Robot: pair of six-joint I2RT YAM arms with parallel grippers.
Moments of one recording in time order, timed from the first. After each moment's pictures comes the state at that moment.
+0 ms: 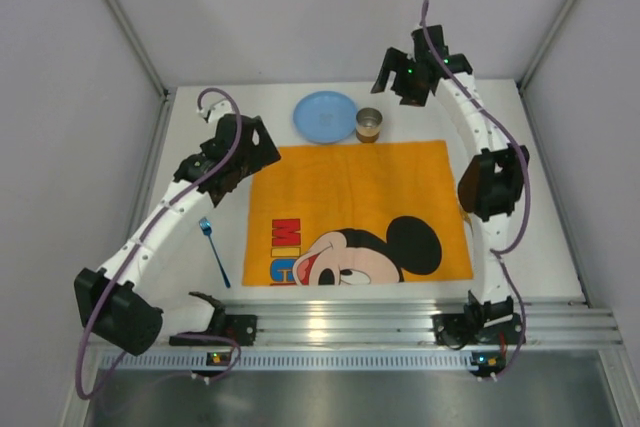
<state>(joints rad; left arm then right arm) -0.42 1.27 1.19 -0.63 -0.38 -0.71 0.25 2.18 2.23 -0.84 -0.18 0.51</state>
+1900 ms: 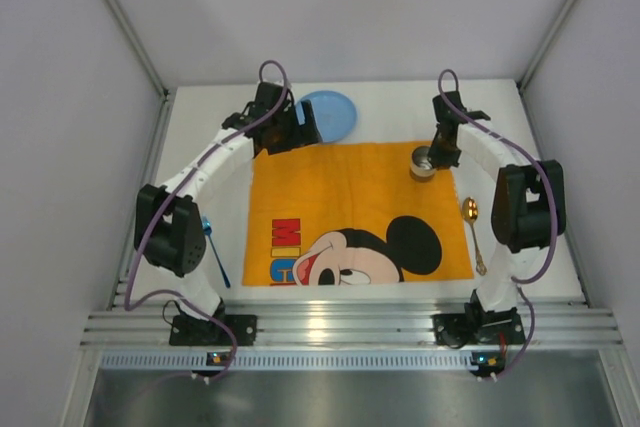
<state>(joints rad) -0.40 1.74 1.49 -0.52 0.07 -0.56 0.17 1.85 1.42 -0.73 0.22 0.55</state>
